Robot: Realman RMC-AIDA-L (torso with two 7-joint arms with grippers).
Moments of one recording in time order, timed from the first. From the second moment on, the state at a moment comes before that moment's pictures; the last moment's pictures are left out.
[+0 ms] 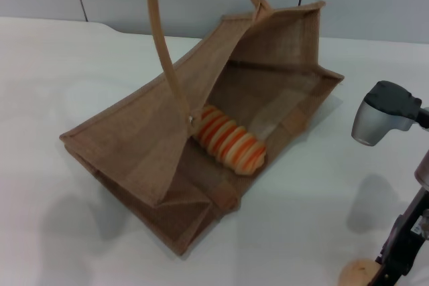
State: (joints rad) left arm -0.65 -2.00 1.15 1.64 -0.79 -1.24 0.82; right arm 0.96 2.03 -1.19 -0.57 -2.65 -1.77 2.21
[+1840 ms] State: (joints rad) left arm -0.65 -2.00 1.15 1.66 -0.80 -1.24 0.82; right arm 0.97 2.02 -1.02 -0.80 -2.62 -1.77 2.20
